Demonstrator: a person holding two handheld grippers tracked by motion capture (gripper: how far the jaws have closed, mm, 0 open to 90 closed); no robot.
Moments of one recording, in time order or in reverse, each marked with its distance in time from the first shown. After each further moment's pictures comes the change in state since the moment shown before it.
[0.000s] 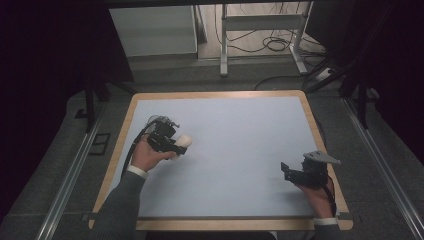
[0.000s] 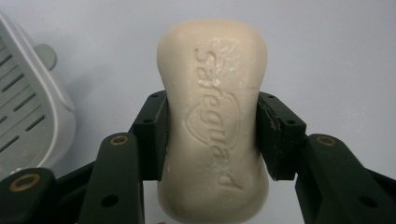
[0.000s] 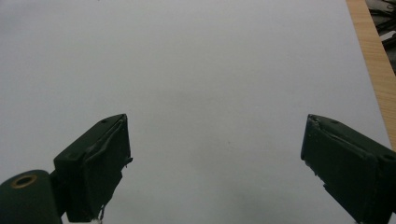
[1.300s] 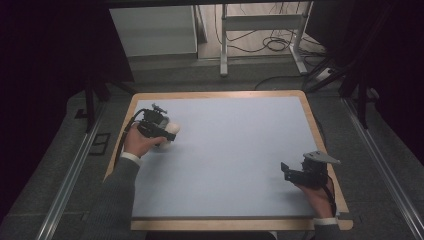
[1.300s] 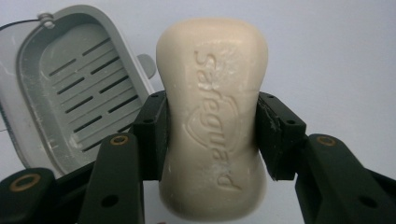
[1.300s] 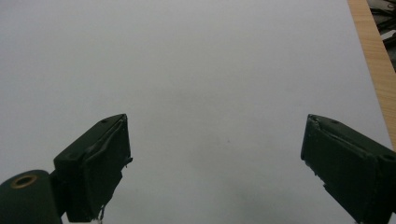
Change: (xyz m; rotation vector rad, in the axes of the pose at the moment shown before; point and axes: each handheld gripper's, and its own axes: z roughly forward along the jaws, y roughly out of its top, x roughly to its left) left arm 0.053 0.013 -0.005 -0.004 0.045 -0.135; right arm 0.000 -0.001 0.001 0.005 0.002 -0.001
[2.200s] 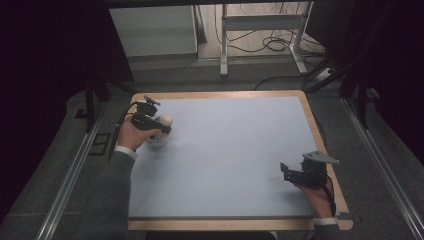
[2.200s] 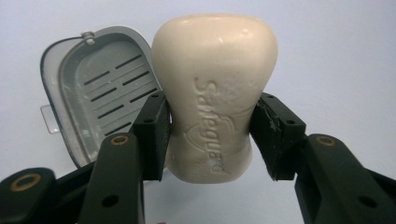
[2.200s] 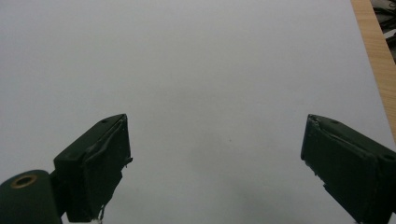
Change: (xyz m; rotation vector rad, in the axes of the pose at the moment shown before) left arm 0.016 0.011 -0.019 -0.029 0.016 -0.045; right arm 0.001 -0.001 0.001 0.006 0.002 -0.003
